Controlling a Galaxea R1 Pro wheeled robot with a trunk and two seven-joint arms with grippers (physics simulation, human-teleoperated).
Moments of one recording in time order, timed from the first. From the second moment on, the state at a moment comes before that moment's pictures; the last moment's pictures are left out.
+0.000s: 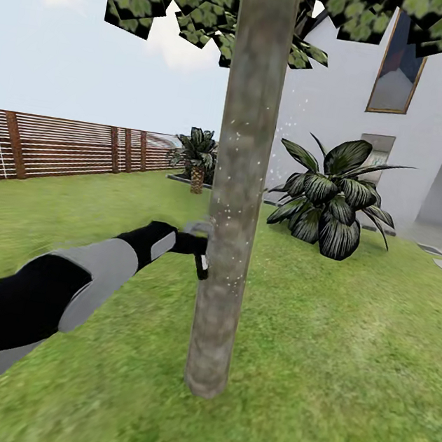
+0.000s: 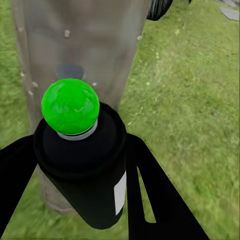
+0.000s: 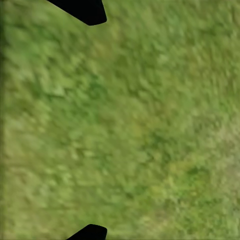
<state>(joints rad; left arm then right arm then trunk) -1.42 -0.17 -0.30 -0.03 0.38 0.39 -0.27 -0.37 -0.12 -0.07 0.04 -0.07 -0.38 -0.16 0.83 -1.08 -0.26</state>
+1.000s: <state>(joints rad) -0.98 -0.17 -0.30 -0.03 0.39 0.01 -0.27 -0.37 -0.12 -0.07 0.04 -0.07 -0.38 -0.15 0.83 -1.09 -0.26</state>
